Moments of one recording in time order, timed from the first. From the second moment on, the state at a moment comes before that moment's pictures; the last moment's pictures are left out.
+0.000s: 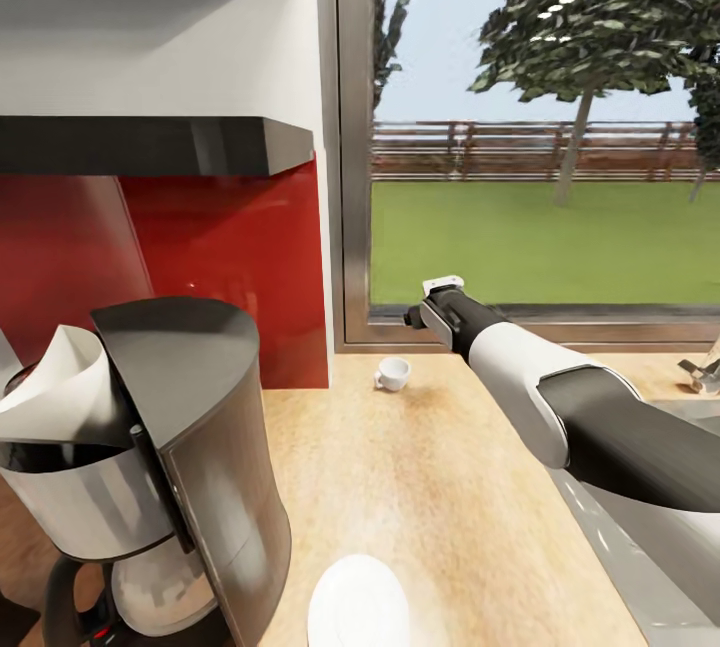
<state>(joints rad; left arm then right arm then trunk) 0.07 0.10 -0.14 -0.15 0.37 -0.01 0.13 -1.44 0.17 0.18 -0.10 -0.06 0.51 -0.22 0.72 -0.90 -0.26</state>
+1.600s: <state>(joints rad) 0.07 0.08 -0.14 -0.11 0.36 -0.11 0.12 -1.44 0.17 0.18 -0.10 -0.12 0.51 -0.18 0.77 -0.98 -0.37</state>
